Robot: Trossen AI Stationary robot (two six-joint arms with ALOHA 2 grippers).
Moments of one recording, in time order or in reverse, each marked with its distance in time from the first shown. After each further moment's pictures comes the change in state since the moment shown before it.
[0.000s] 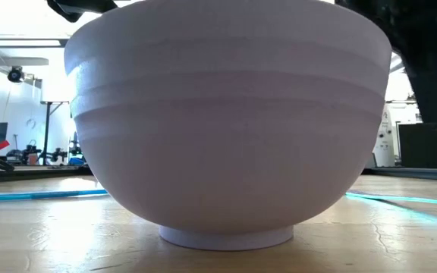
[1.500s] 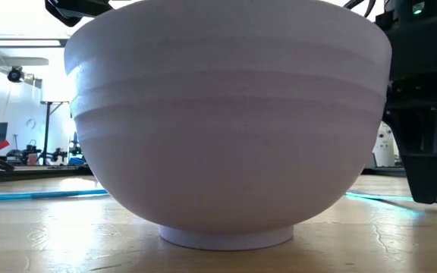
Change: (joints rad) left arm 0.000 0.000 -0.012 -0.002 0.000 -0.037; right arm -0.004 0.173 0.003 0.073 0.046 -0.041
